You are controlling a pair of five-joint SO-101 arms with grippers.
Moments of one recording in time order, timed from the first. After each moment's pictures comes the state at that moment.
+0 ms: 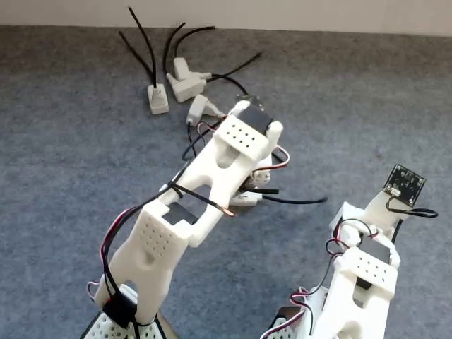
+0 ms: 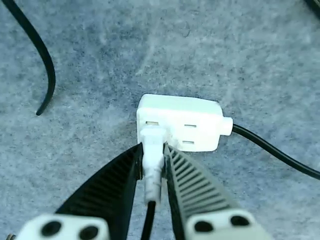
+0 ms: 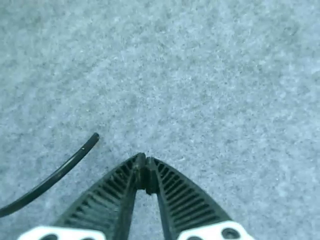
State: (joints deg) left arm 32.9 48.9 -42.4 101.4 38.2; right arm 24.7 -51.5 77.3 33.3 -3.6
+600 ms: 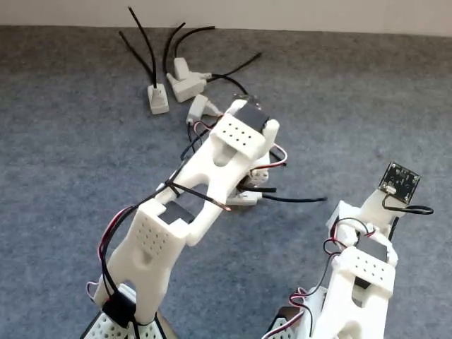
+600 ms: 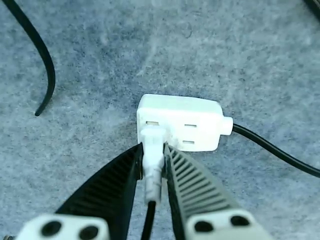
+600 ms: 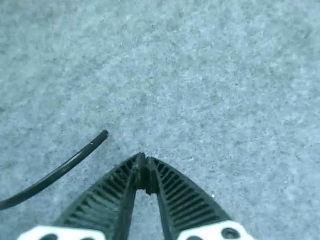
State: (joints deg) left arm 28.0 48.6 -40.0 100.8 38.3; right arm 22.9 -51.5 77.3 33.3 -3.6
